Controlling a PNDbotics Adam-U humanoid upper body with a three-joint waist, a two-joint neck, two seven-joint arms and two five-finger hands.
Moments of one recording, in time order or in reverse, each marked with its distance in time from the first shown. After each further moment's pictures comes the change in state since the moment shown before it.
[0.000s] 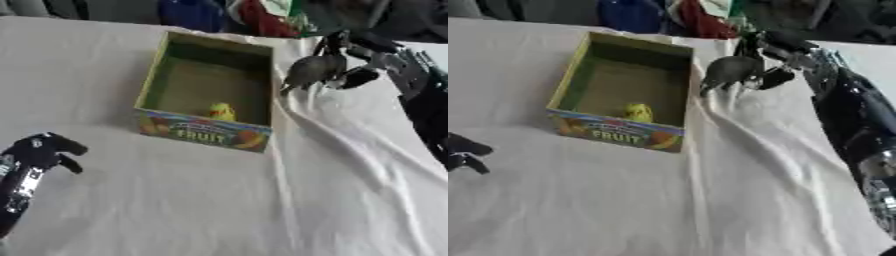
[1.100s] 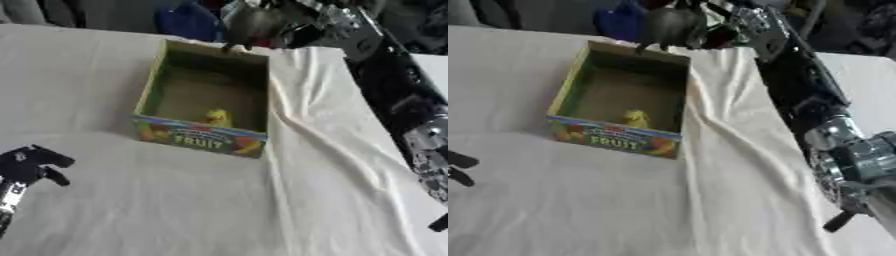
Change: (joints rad) left arm 0.002 0.001 -0.013 0.000 0.013 0.003 -0.018; right arm -0.115 0.134 0.017 -0.054 -0.163 0.113 0.113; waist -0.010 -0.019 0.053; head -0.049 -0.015
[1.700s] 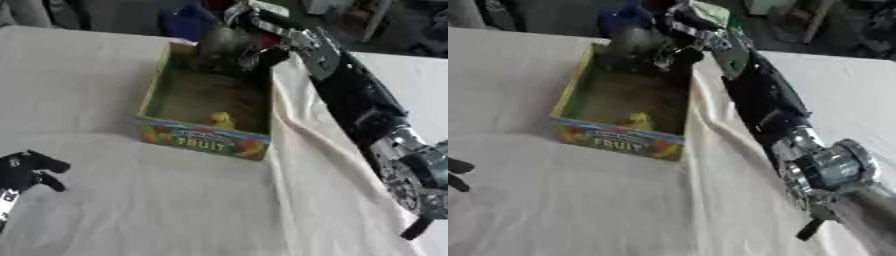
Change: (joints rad) left arm -0.008 -0.001 -0.006 0.000 0.009 0.001 -0.010; right arm 0.021 0.088 0.008 0.019 0.100 0.005 0.005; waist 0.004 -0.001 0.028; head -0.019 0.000
